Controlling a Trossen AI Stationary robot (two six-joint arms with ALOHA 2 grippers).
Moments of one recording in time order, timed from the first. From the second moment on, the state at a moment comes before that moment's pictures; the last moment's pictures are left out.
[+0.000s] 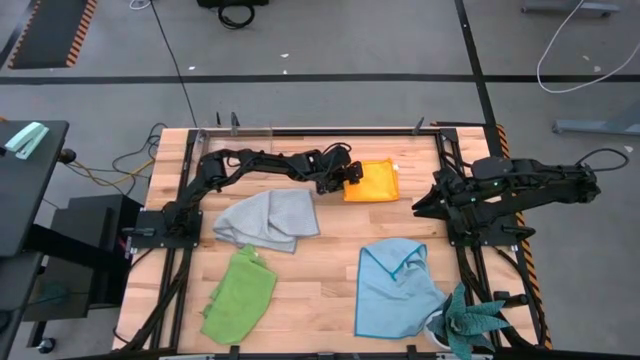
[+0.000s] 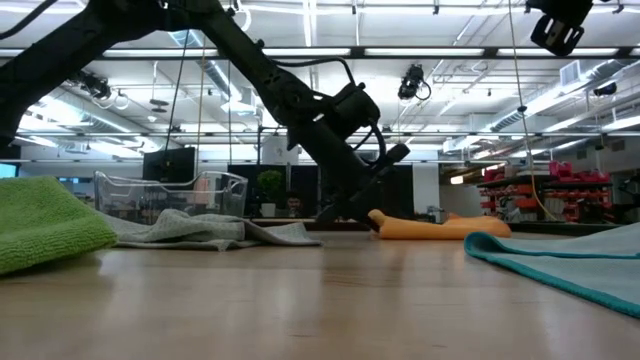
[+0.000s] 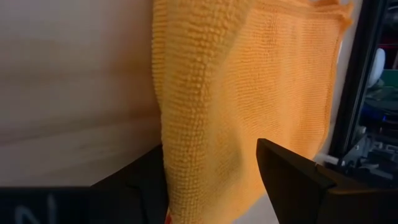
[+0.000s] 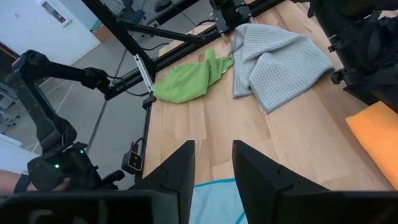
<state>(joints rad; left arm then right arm) 0.29 2.29 1.56 -0.06 0.11 -1.40 0.13 0.52 0.78 -0.68 -0.08 0.55</state>
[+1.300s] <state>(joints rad) 0.31 2.29 1.79 0.01 0.00 -1.18 0.13 0.56 0.78 -0.68 -0.03 0.57</state>
